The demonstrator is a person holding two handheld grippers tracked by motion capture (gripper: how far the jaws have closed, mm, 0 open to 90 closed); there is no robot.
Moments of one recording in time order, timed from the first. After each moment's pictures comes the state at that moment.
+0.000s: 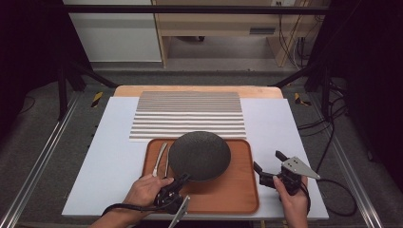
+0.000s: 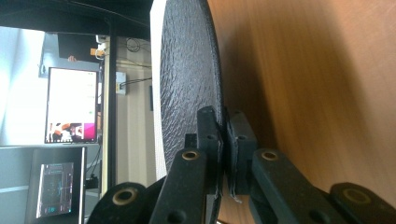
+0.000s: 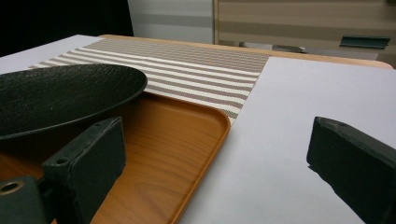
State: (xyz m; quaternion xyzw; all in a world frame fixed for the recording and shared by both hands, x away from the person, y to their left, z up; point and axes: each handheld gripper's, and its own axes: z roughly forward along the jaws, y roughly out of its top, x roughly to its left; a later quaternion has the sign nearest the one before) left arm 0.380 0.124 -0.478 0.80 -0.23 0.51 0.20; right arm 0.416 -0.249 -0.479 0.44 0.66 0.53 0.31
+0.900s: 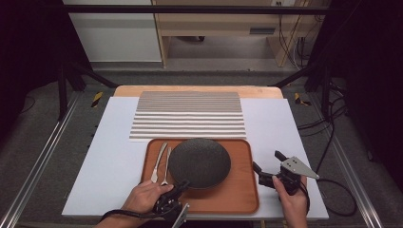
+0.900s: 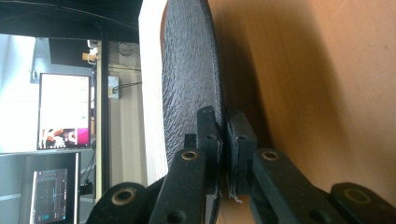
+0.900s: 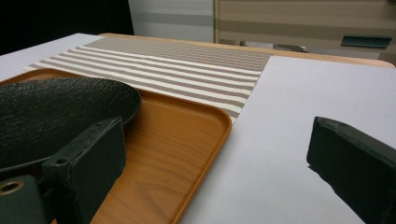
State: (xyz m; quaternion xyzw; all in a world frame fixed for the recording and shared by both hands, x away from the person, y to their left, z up) left arm 0.367 0.126 -0.487 0.81 -0.24 0.50 0.19; right arm 0.417 -0.248 -0.480 0.44 0.66 0.53 0.31
